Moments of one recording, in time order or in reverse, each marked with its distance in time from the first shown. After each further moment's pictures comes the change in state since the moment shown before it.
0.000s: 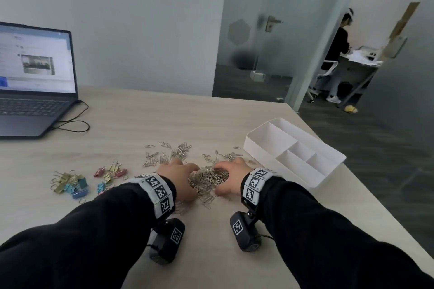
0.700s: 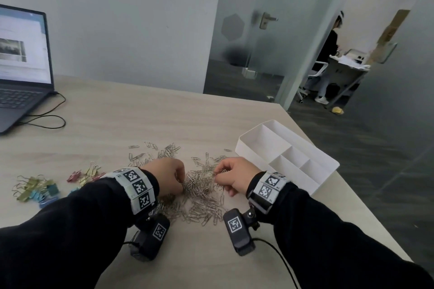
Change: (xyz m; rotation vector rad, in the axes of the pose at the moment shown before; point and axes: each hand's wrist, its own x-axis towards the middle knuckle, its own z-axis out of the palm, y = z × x) left_hand 0.027 -0.005 -0.016 -0.189 -0.017 0.085; right_hand 0.004 0.016 -0.013 0.613 0.048 -0.042
